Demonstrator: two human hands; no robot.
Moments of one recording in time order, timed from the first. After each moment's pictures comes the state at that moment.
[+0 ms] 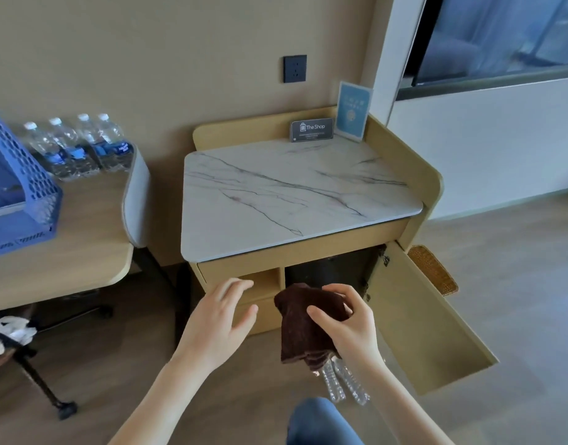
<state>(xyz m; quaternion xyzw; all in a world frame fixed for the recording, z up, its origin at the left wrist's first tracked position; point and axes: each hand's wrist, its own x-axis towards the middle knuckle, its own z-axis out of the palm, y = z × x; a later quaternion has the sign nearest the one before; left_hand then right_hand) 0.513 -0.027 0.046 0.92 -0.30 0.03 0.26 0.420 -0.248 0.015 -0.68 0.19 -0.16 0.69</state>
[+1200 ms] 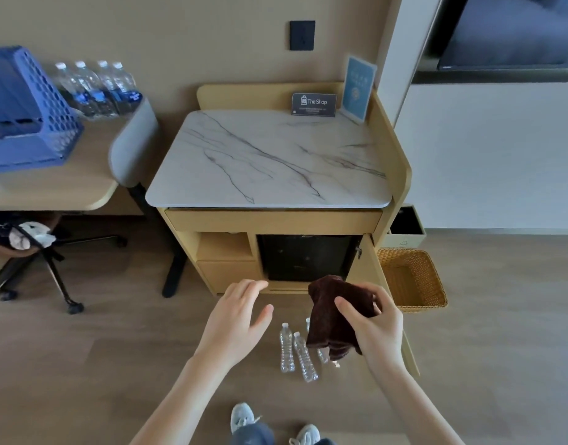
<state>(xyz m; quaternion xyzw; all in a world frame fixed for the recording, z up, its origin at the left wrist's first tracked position) 0.353 -0.291 0.016 0.95 -0.16 0.03 0.27 0.314 -0.530 0.000 -0.71 0.16 -0.15 0.67</state>
